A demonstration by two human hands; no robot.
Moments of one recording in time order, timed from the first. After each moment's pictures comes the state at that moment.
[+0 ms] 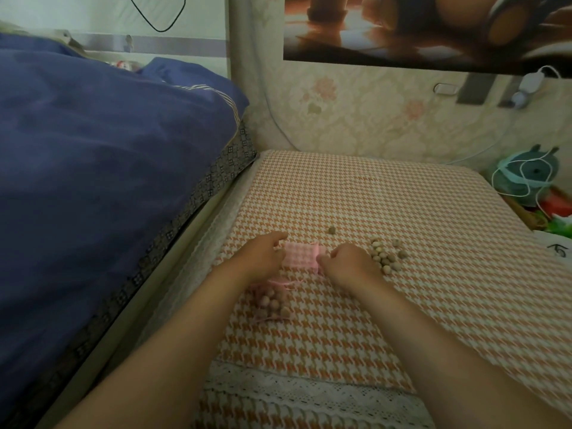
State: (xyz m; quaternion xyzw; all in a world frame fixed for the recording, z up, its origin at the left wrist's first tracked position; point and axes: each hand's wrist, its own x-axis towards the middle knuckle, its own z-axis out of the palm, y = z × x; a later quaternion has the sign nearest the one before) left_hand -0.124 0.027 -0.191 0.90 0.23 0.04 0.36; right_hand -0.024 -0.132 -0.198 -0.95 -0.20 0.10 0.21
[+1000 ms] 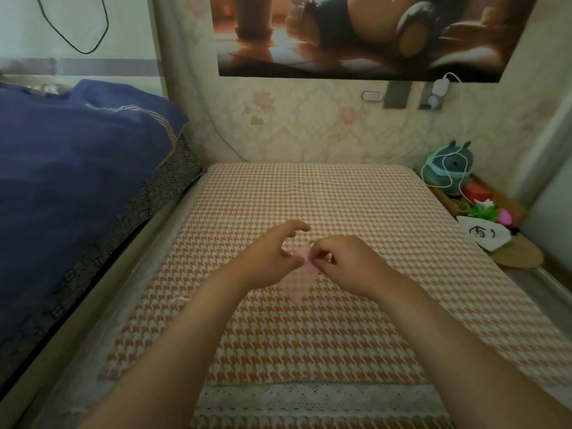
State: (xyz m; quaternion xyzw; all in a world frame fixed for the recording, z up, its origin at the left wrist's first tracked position) left_hand -0.075 -0.086 -0.150 0.91 0.03 0.08 0.41; right_hand 0.009 -0.262 -0.150 -0.87 -0.43 0.02 0.24
